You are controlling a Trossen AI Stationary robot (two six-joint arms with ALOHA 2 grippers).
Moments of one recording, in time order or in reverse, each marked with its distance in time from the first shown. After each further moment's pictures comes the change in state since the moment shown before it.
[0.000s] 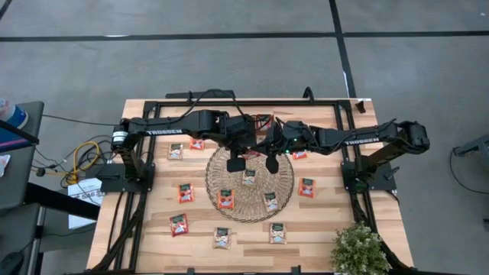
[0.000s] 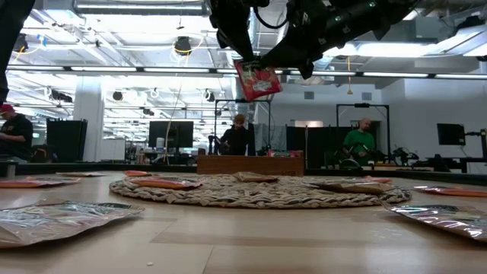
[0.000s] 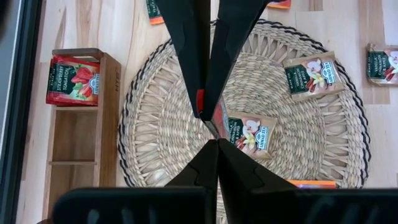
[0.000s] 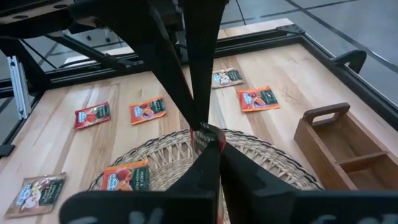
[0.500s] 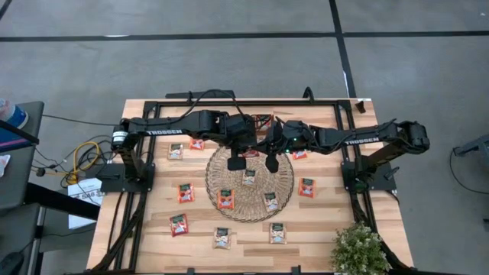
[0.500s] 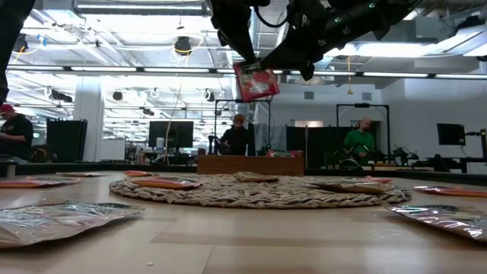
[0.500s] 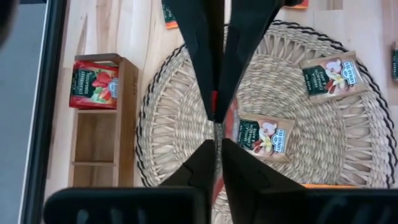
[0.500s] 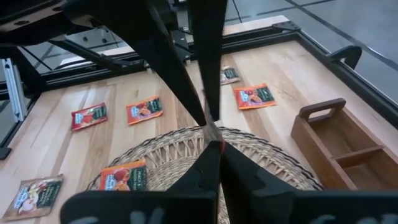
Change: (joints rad) left arm -0.002 0.000 0.000 0.016 -0.070 0.026; right arm -0.002 0.000 -0.001 -0.002 0.005 0.016
